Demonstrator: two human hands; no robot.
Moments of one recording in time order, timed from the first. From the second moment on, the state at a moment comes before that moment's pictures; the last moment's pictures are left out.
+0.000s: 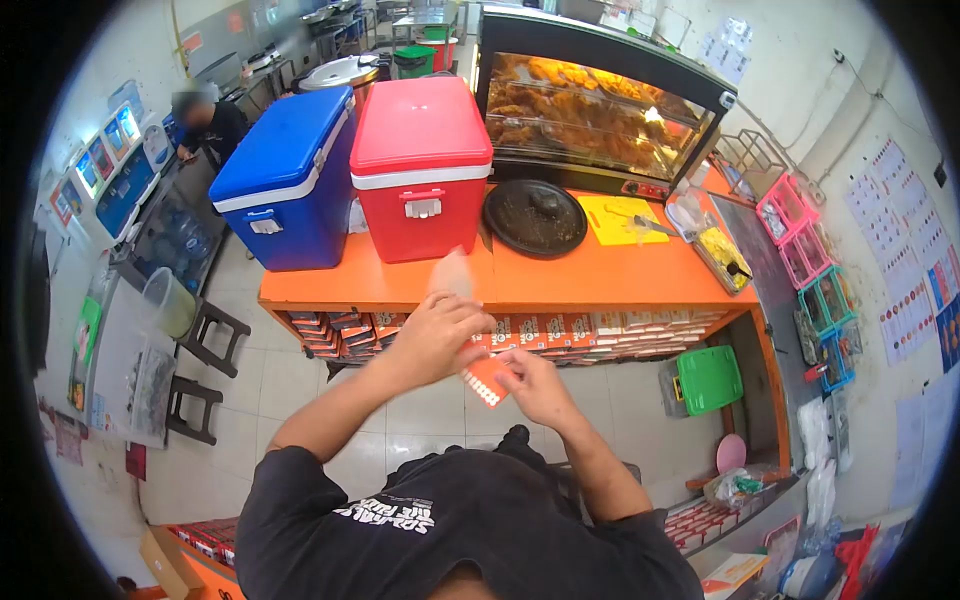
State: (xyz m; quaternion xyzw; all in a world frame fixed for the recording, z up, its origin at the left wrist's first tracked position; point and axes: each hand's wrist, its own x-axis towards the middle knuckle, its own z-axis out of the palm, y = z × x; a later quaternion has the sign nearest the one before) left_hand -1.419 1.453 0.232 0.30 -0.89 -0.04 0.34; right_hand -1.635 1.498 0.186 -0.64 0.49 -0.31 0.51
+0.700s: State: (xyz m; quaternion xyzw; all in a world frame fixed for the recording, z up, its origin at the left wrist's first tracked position) left_hand -1.457 1.471 0.150 0.41 -0.57 -0.39 0.59; right_hand -1.596 1.484 0.171 -0.54 0.35 -0.56 0.52
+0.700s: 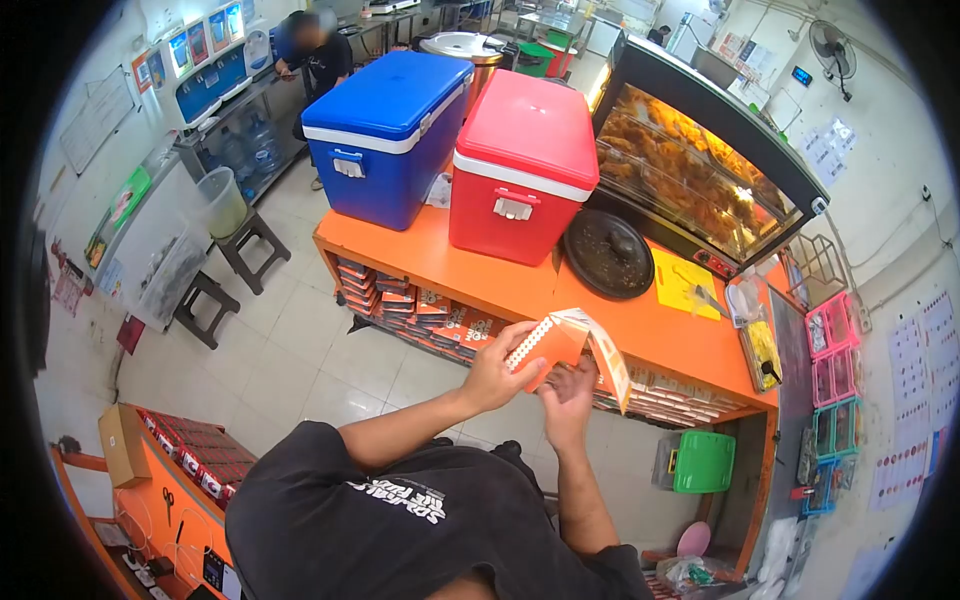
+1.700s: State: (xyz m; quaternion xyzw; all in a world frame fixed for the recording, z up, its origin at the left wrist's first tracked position) left_hand -1.432 1.485 0.161 0.46 -0.66 -0.04 0.59; right_hand -1.591 1.477 0.202 -0.70 0.54 -0.44 0.15
